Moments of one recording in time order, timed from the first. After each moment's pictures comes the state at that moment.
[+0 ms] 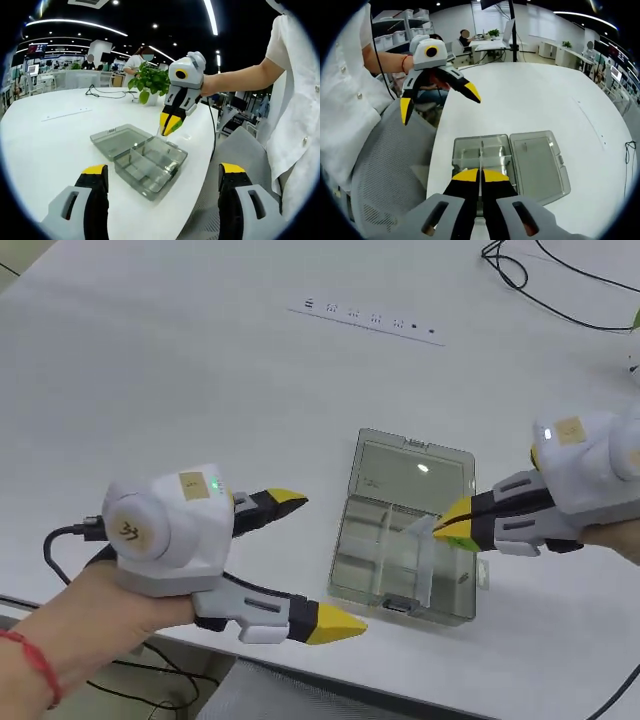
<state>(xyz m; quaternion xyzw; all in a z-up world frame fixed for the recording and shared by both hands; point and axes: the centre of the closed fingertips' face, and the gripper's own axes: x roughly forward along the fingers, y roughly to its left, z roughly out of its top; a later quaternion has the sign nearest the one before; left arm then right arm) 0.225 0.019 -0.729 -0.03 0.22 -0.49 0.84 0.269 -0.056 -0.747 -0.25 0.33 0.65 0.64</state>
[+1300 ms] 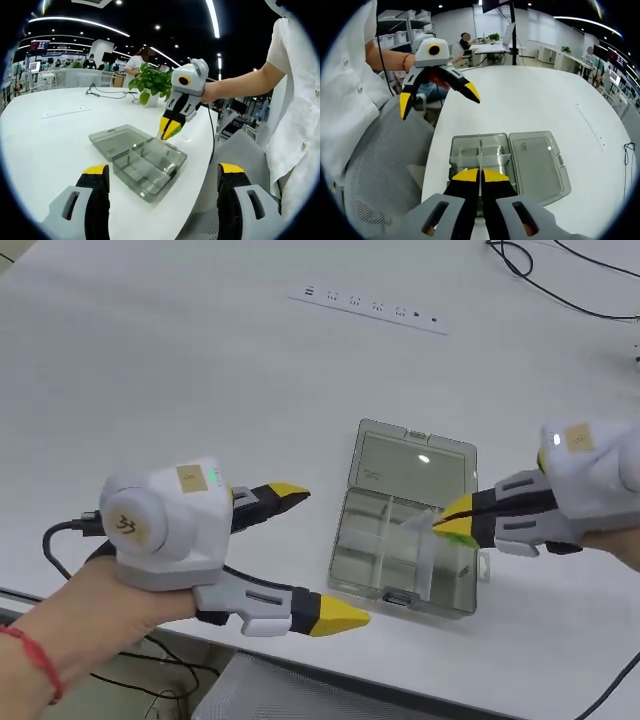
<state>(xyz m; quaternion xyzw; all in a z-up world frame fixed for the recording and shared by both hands) 0.229 0.018 -0.727 -0.04 0.21 -0.49 0.84 0.273 -0.057 -0.751 -0.25 0.30 0.65 0.65</state>
